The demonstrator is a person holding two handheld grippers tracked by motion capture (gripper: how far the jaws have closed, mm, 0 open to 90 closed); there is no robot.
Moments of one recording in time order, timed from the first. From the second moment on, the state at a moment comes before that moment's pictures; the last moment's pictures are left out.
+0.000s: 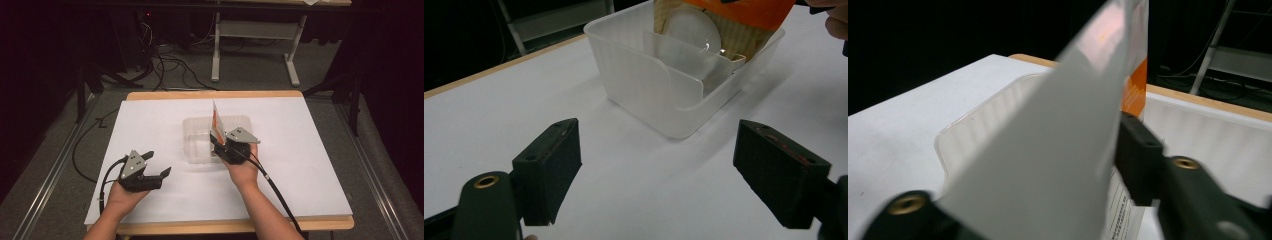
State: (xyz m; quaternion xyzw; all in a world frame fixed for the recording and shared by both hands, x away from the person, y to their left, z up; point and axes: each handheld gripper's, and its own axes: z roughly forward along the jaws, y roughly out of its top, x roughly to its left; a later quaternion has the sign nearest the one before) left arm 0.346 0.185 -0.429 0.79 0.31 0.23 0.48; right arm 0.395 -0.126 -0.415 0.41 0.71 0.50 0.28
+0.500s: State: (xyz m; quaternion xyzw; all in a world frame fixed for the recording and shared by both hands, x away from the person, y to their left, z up) left arm 0.346 0.186 -0.429 0.79 0.31 0.23 0.48; right arm 0.394 -0.133 -0.394 0.42 0.71 0.49 0.27
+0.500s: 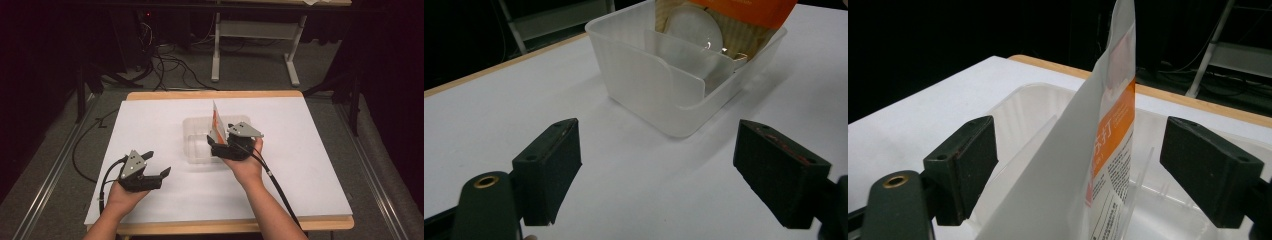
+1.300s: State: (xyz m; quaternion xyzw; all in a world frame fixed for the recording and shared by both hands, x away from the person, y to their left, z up) left arm 0.348 0.190 -0.431 0.79 0.33 0.23 0.47; right arm 0.322 -0.232 -0.396 0.43 0.71 0.49 0.28
